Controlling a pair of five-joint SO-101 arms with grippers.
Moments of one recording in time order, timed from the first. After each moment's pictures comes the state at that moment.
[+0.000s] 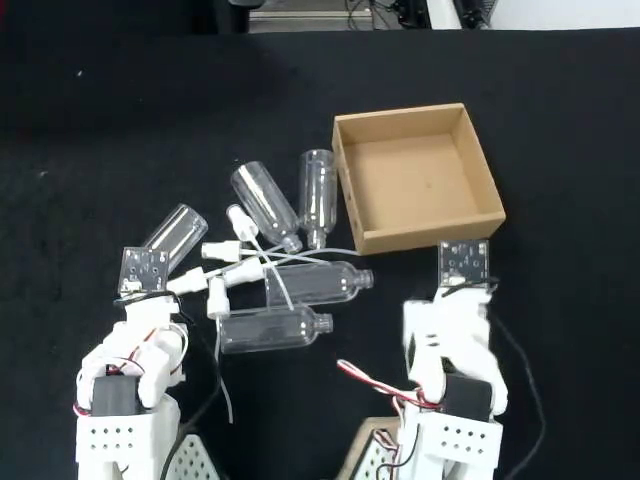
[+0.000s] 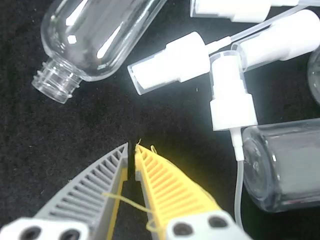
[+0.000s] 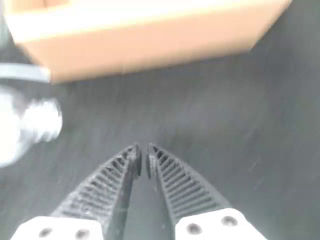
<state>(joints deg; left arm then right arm) -7.9 -103.6 96.9 72.0 -6.1 12.0 -103.2 96.7 59.7 13.4</state>
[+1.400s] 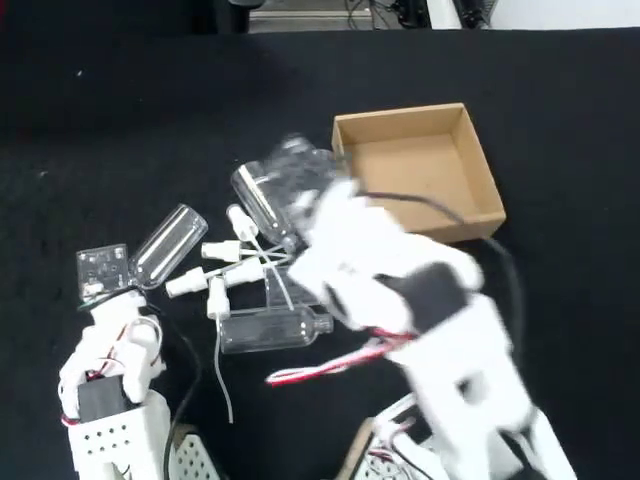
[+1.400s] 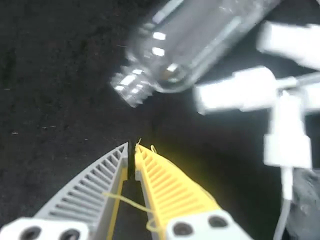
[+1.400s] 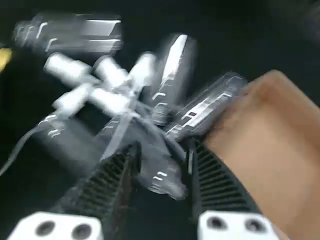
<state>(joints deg) -21.3 -103.7 96.9 68.4 -6.1 -33.8 -40.6 26.2 77.6 22.1</state>
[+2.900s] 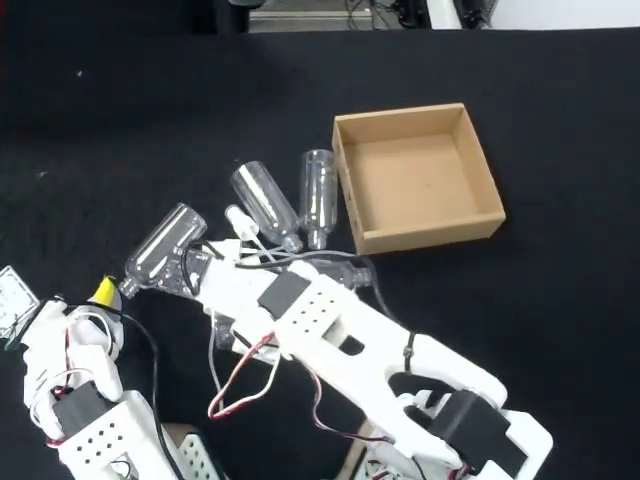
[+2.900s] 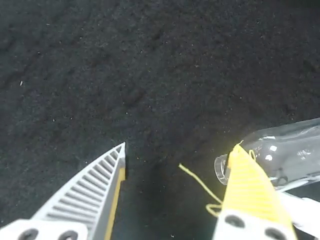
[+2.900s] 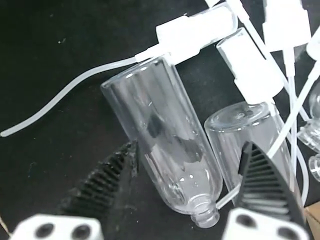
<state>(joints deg) -42.2 -103.7 96.9 56.3 6.2 -49.8 -13.8 42.2 59.6 22.1</state>
